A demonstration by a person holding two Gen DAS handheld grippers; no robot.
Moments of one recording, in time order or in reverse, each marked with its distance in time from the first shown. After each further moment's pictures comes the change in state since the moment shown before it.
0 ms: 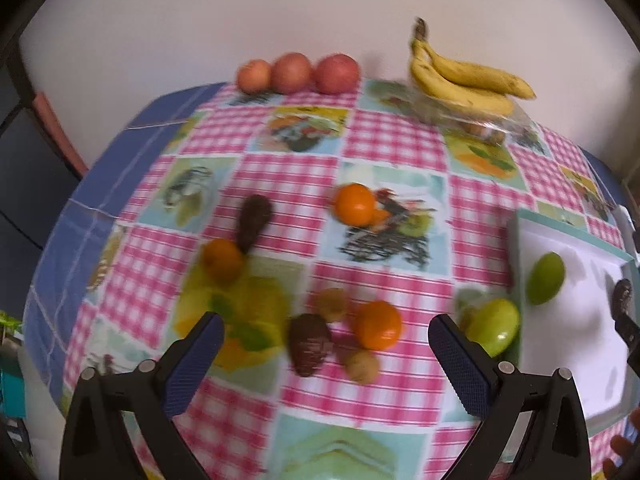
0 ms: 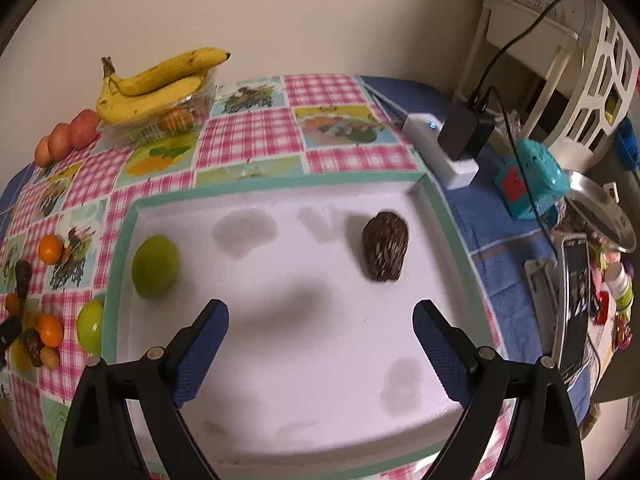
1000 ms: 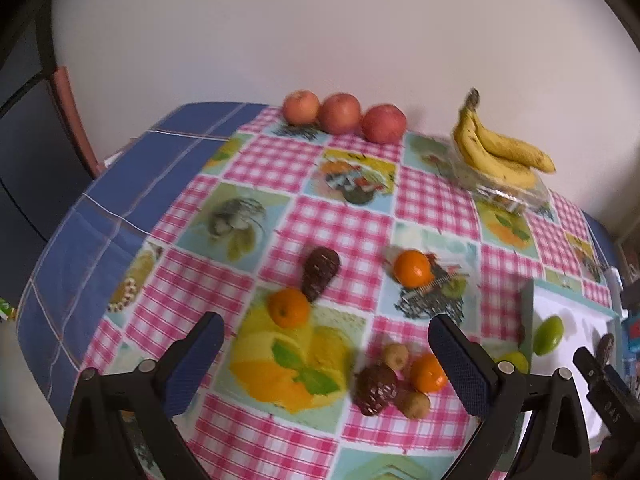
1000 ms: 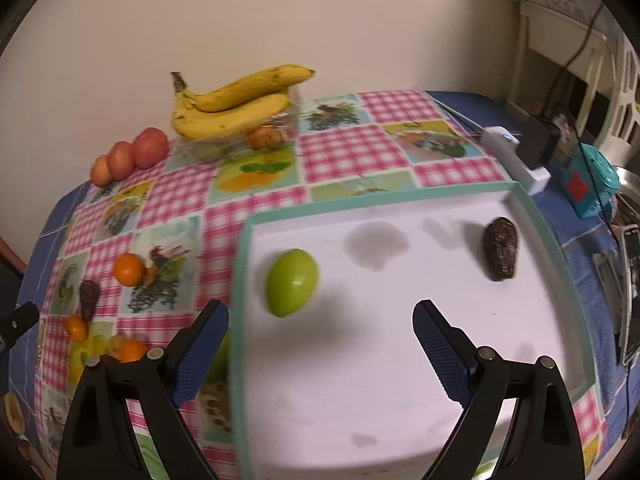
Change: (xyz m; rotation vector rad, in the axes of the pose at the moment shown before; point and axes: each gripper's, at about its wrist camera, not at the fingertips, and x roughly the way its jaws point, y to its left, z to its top) left arm -0.017 0.074 0.029 -0.129 -0.099 -0.062; right arm -0.014 0.080 -0.001 0.040 -0.089 0.192
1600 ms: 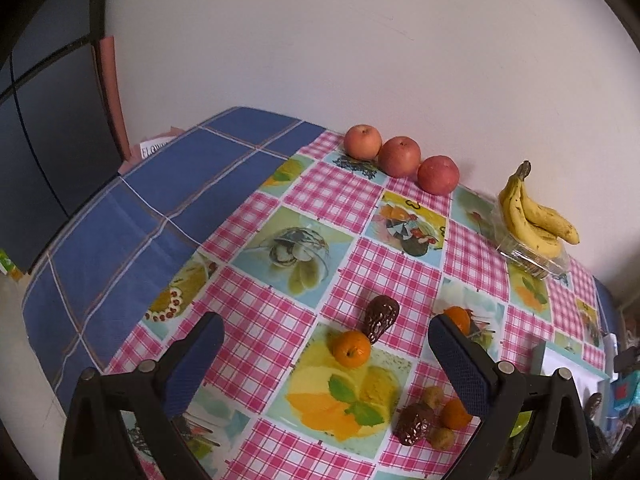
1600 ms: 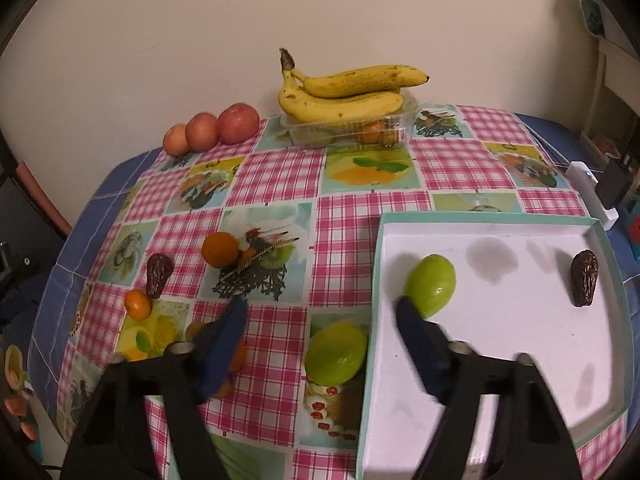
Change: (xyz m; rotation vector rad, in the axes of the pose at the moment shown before) left arm -0.012 0.066 0.022 -0.174 -0.051 0.021; right arm 0.003 0.076 -0.006 -0.147 0.021 0.170
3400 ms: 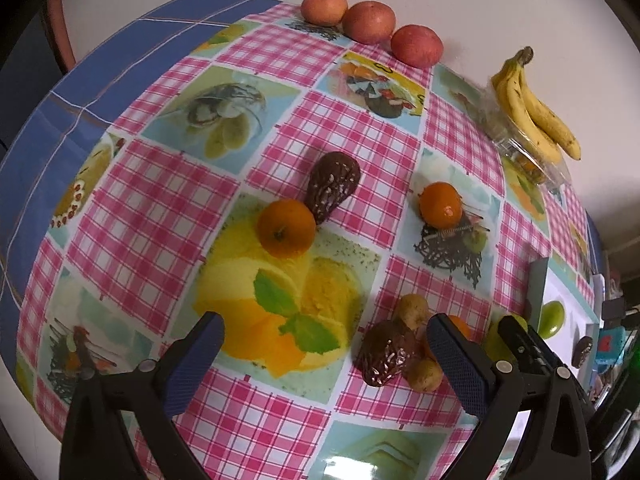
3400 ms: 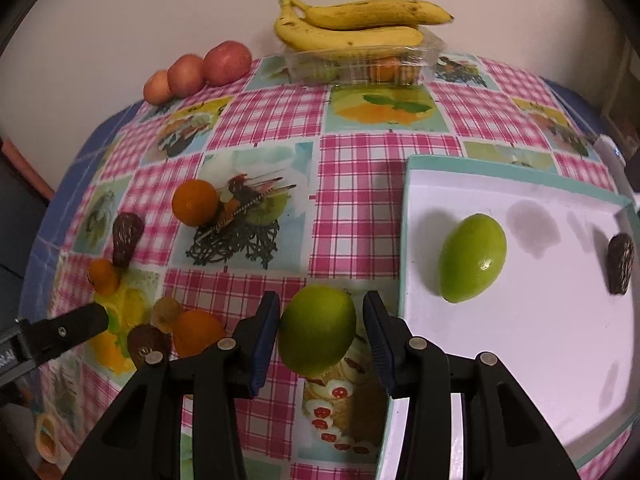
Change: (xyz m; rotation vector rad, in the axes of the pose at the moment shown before) left arm 0.073 -0.036 -0.054 0.006 0.379 -0.113; right arm 0.056 0.006 -0.005 -0.023 0.173 -0.020
